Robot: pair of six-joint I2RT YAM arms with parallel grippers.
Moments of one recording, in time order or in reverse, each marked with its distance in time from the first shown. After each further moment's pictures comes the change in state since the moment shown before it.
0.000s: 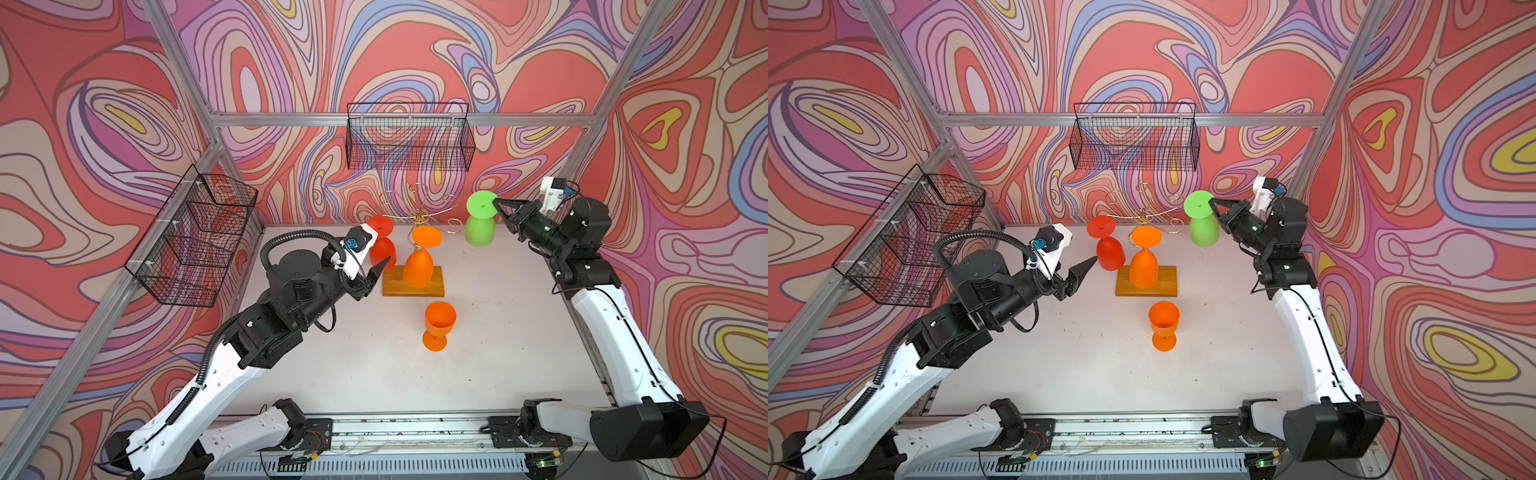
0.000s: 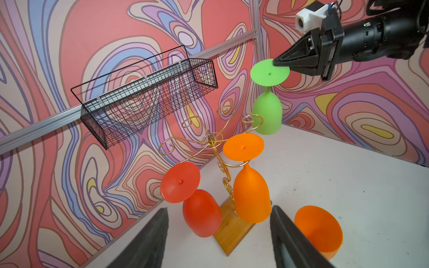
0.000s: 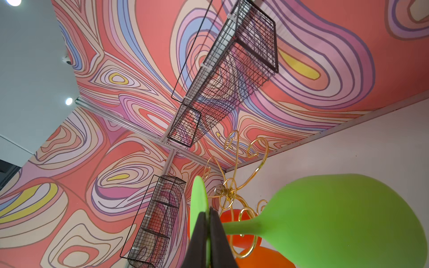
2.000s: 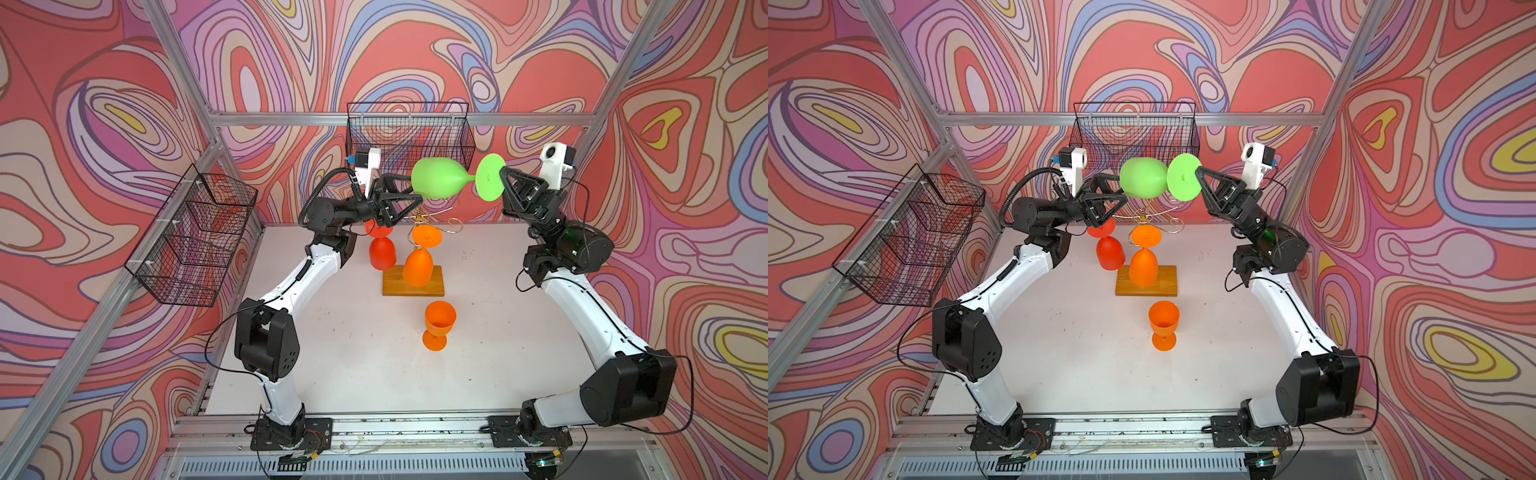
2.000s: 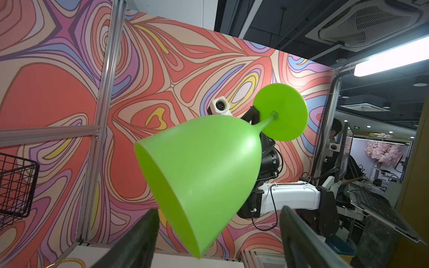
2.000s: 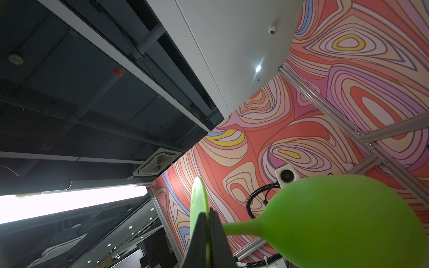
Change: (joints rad) left arm 0.379 0.800 0.306 1.479 1.168 -1.256; right arm 0.121 0.209 -0.038 1.453 -0.216 0.863
